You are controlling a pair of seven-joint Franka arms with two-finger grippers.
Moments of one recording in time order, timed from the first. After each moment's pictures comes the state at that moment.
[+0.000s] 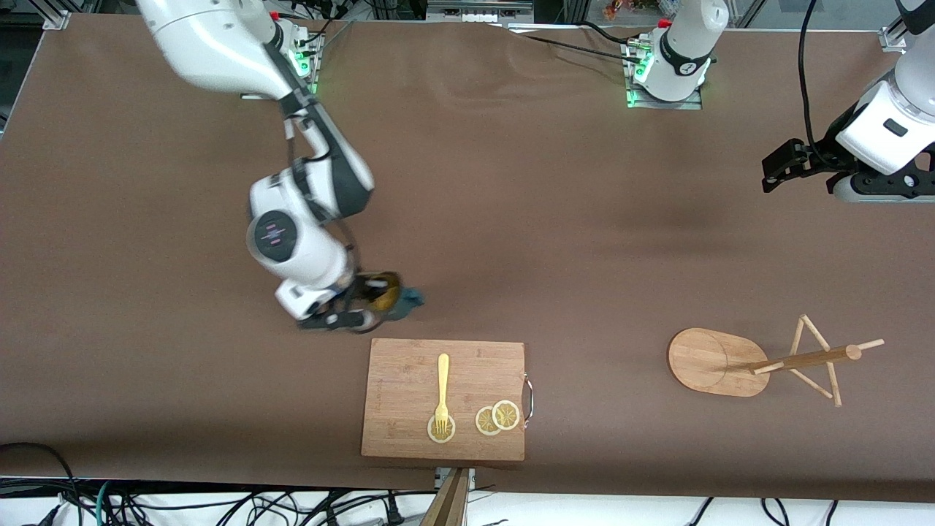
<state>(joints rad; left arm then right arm) -0.05 -0.02 -0.02 -1.67 0.01 1.62 -0.09 0.47 0.65 0.05 -1.52 0.11 2.23 0.43</state>
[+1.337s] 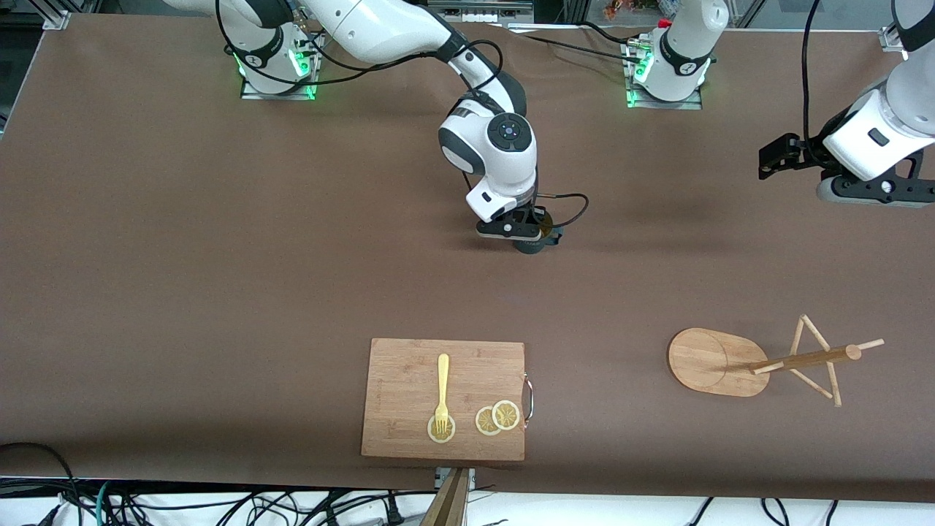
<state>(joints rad) -0.03 -0.01 -0.03 -1.68 0.01 1.50 0.01 0.91 0.90 0.03 -1.25 -0.02 2.27 1.07</state>
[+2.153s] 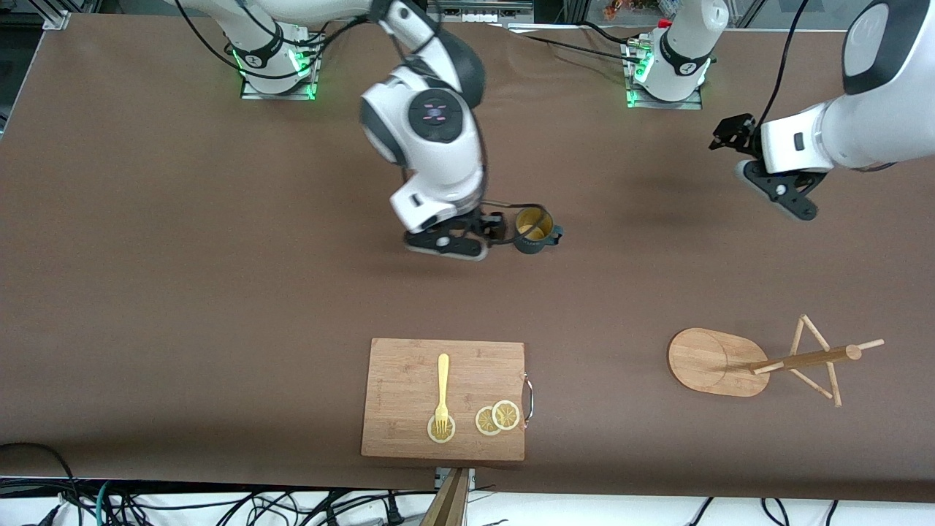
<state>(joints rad) -0.03 0.02 -0.04 -1.85 -0.19 1.51 0.62 0.67 0.63 0.01 -1.18 0.01 1.88 0.87</state>
